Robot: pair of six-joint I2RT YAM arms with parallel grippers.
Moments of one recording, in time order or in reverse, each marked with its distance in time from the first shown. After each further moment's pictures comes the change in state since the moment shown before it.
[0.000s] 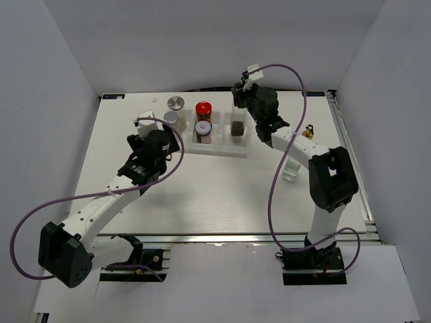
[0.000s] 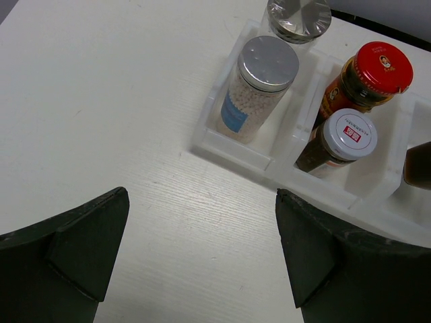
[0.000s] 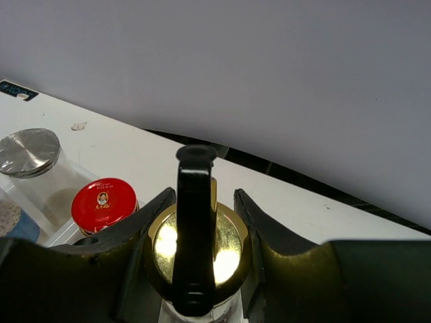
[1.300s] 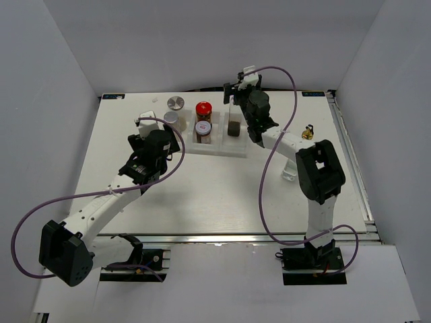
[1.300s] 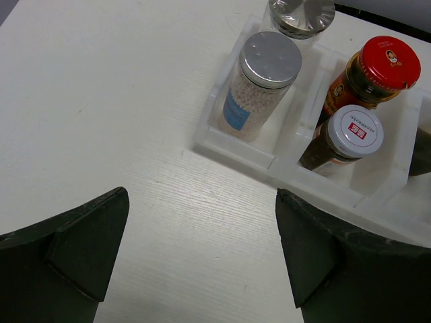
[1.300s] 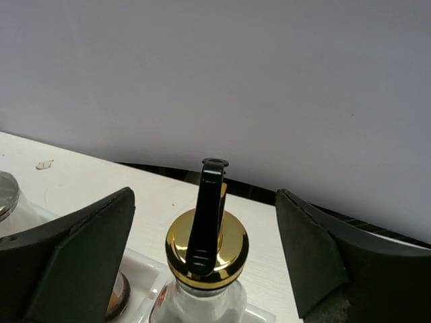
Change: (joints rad) left arm 0.000 0.012 0.000 0.001 -0.002 0.011; right arm 0.027 0.163 0.058 0.223 0.146 -0.022
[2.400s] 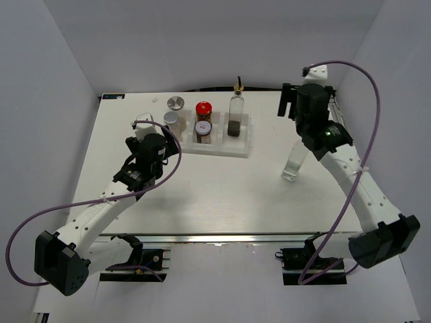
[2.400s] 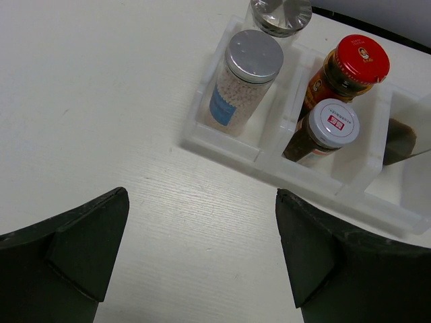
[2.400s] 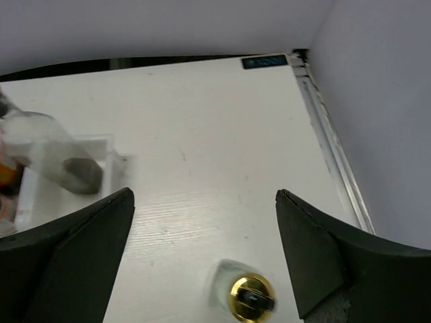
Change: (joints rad) left arm 0.000 -0.081 -0.039 0.007 0.053 0.000; right arm -0.082 -0.686 -0.032 -1.136 0.330 0.200
